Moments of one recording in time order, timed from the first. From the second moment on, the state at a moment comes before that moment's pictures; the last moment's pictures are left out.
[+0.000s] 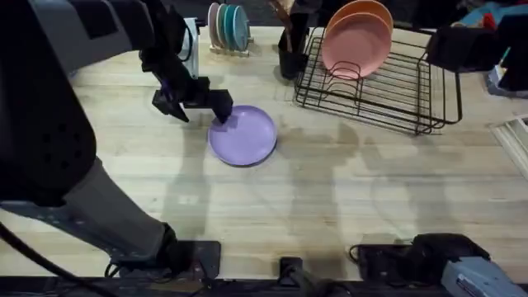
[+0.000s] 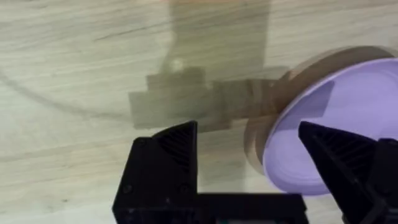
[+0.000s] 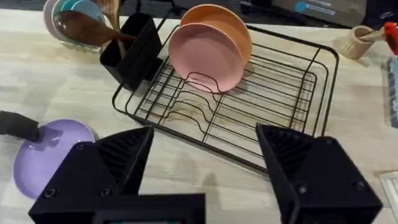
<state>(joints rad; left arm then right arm) 0.00 1.83 1.29 -0.99 0.16 0.05 0.00 0.84 1.16 -0.83 -0.10 -0.01</state>
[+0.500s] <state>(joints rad) -0.06 1.82 1.22 -0.88 0.13 0.05 0.00 0.84 1.16 -0.83 -0.10 -0.01</state>
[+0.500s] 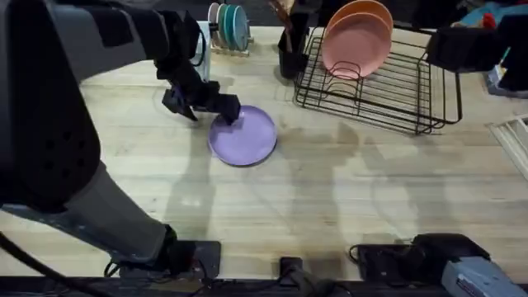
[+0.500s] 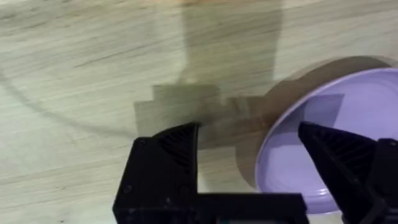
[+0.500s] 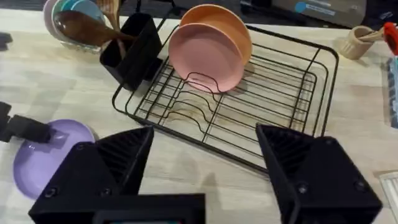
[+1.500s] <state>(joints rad) -0.06 1.84 1.37 -1.05 0.17 0.02 0.00 0.92 1.16 -0.83 -0.10 -0.01</state>
